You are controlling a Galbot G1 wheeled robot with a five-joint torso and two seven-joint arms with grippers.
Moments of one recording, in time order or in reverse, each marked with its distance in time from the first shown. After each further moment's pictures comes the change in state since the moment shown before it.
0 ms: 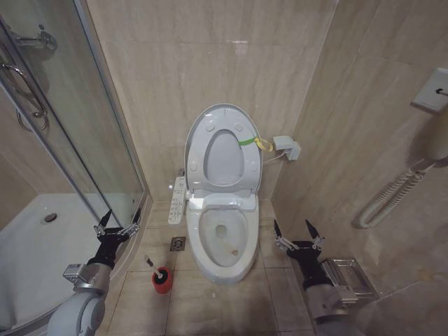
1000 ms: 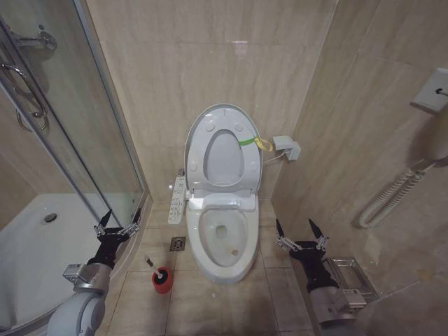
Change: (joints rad) left arm 0.000 0.000 0.000 0.000 0.000 0.000 0.000; right arm -0.035 -0.006 0.013 0.063 0.013 -0.022 0.002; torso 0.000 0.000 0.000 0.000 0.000
